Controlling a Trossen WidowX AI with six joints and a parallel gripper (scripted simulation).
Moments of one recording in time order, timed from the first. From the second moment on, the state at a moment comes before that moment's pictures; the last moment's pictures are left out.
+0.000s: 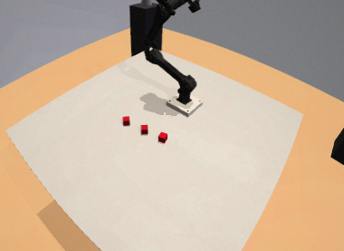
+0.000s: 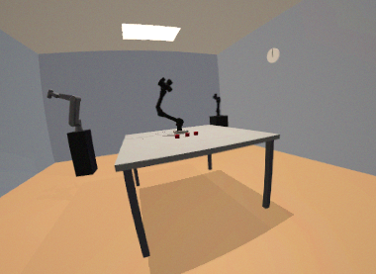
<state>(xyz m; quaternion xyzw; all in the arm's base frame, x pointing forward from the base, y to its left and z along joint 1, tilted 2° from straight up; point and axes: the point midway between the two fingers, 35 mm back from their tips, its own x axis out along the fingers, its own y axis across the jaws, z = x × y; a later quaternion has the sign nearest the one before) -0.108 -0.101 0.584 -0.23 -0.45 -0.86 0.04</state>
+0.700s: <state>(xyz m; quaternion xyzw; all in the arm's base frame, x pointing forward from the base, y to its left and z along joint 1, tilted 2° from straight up) -0.076 0.130 0.574 -0.37 -0.43 -0.76 -0.32</state>
